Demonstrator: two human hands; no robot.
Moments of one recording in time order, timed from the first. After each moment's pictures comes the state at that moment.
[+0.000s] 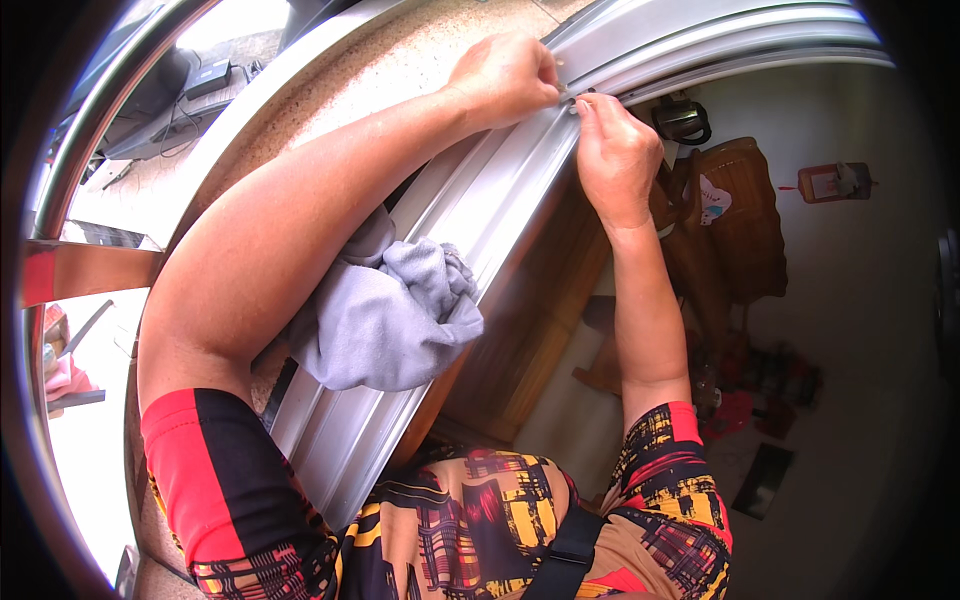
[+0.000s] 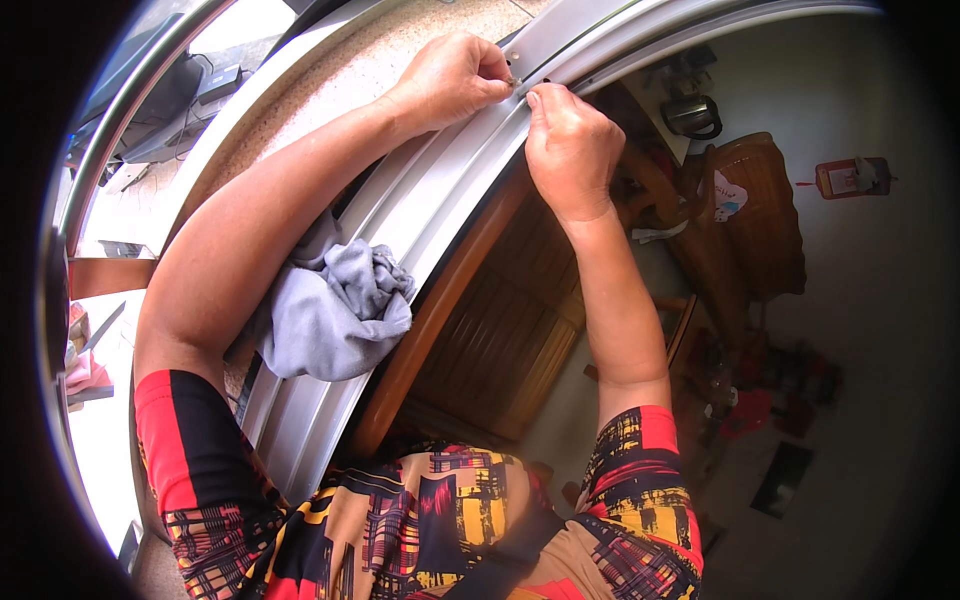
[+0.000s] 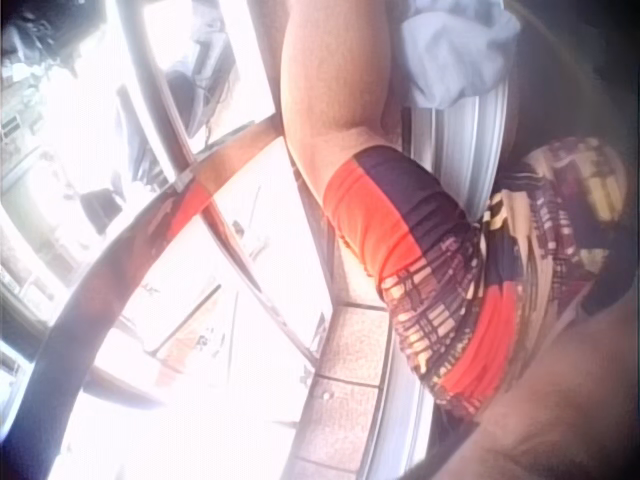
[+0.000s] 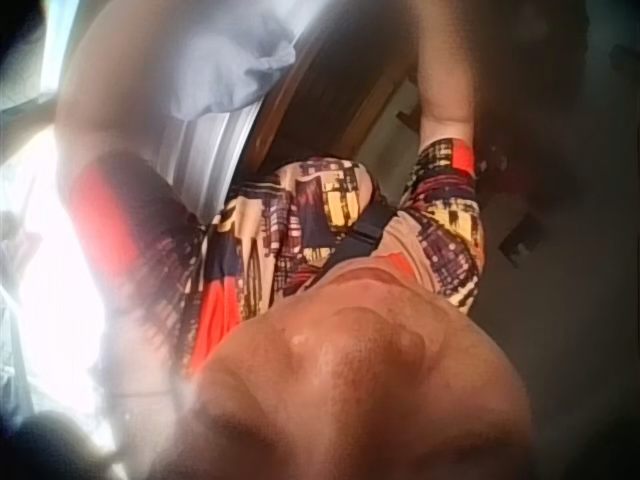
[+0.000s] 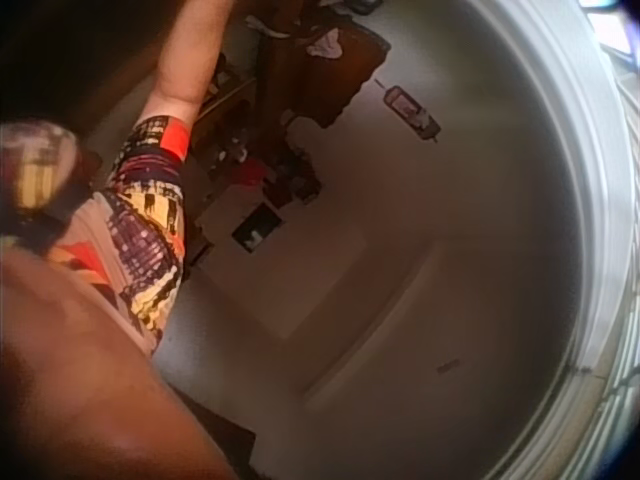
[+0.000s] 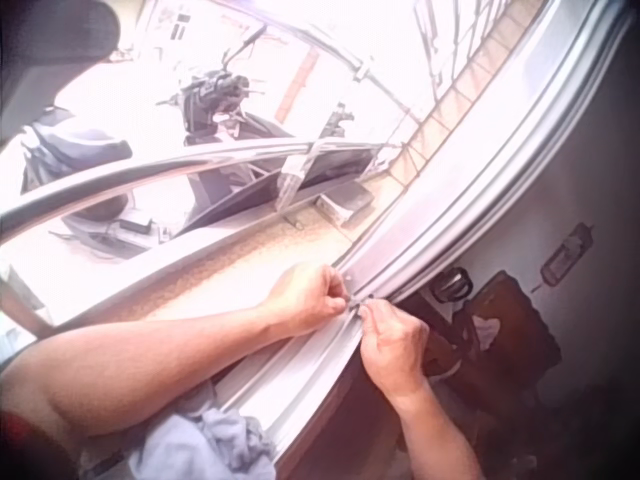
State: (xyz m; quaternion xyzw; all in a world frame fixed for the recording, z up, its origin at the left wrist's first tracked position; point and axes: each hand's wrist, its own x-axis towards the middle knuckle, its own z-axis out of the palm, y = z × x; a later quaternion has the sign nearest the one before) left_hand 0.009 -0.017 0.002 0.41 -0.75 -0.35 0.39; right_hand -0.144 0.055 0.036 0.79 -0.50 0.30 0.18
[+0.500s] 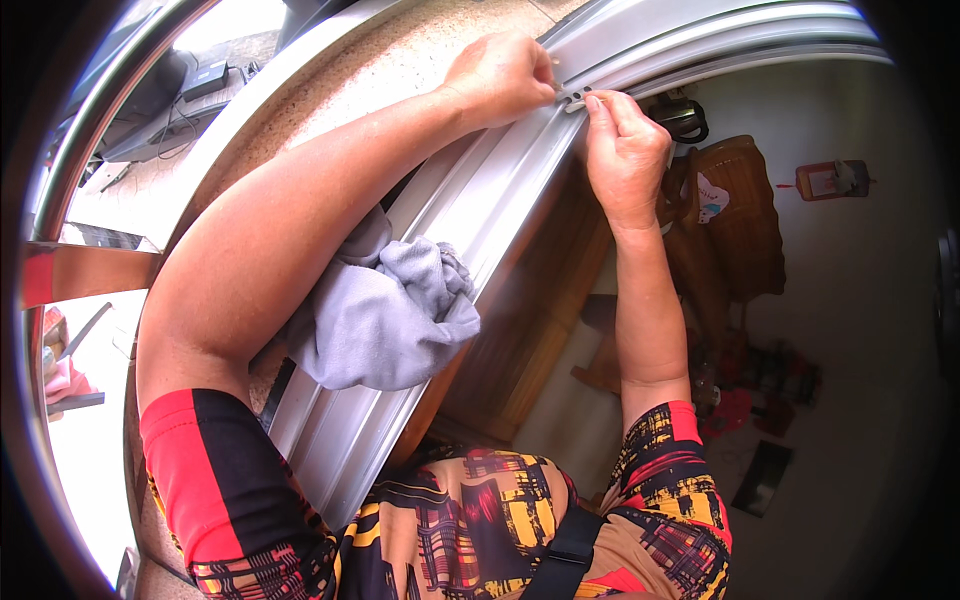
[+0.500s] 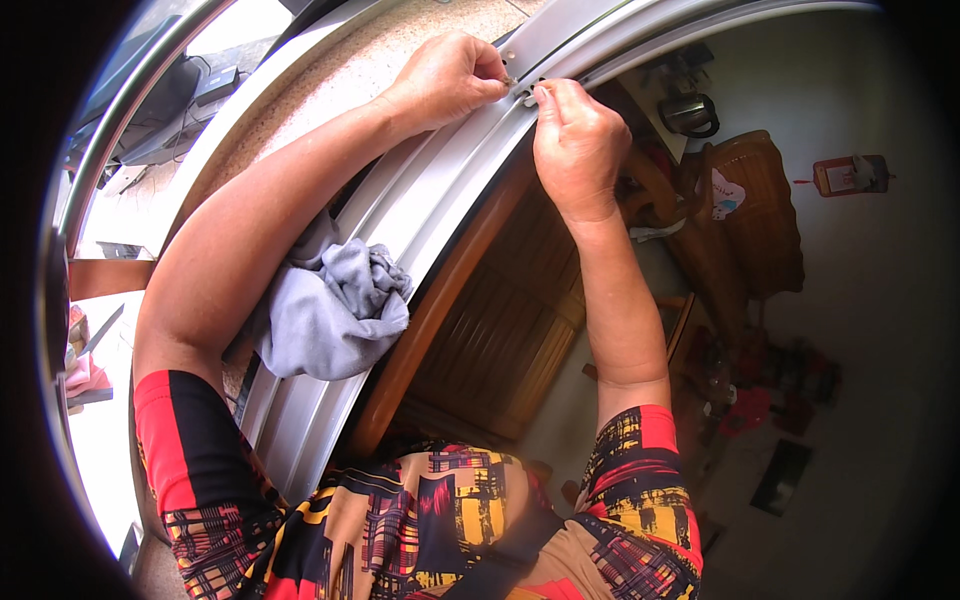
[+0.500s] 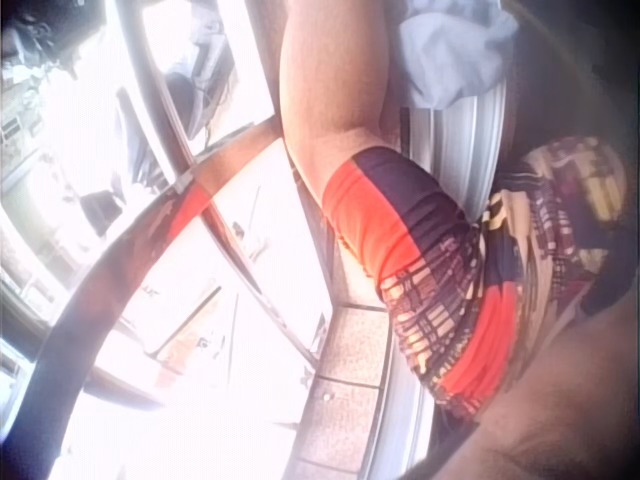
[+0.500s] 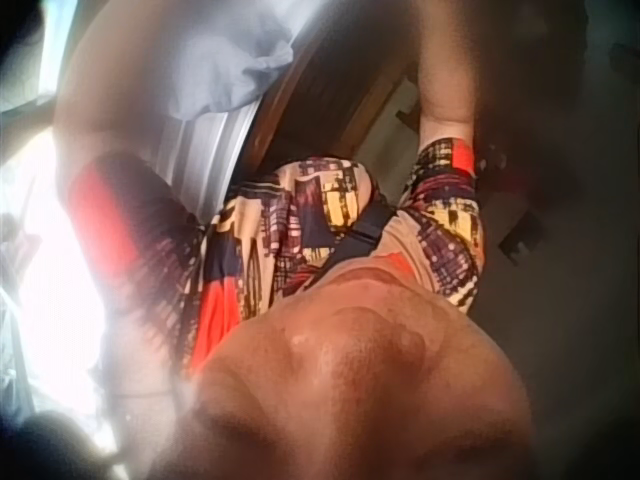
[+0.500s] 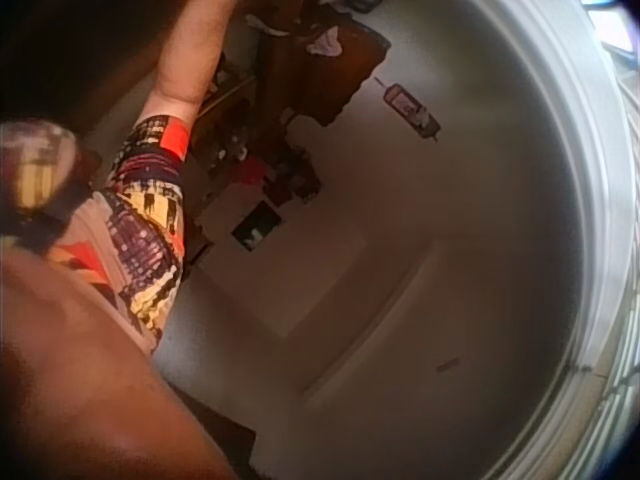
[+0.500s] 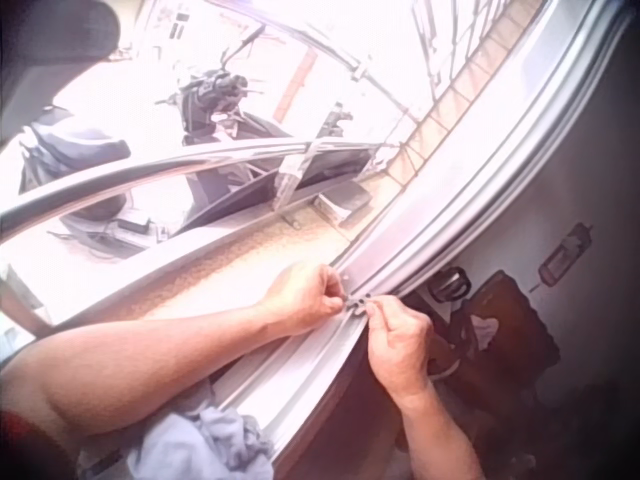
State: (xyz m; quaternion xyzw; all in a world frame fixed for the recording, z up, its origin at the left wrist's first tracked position) left_hand 0.006 -0.016 0.003 0.40 -0.75 -0.34 0.41; right_hand -0.147 0.056 0.044 0.77 -0.51 0.36 0.13
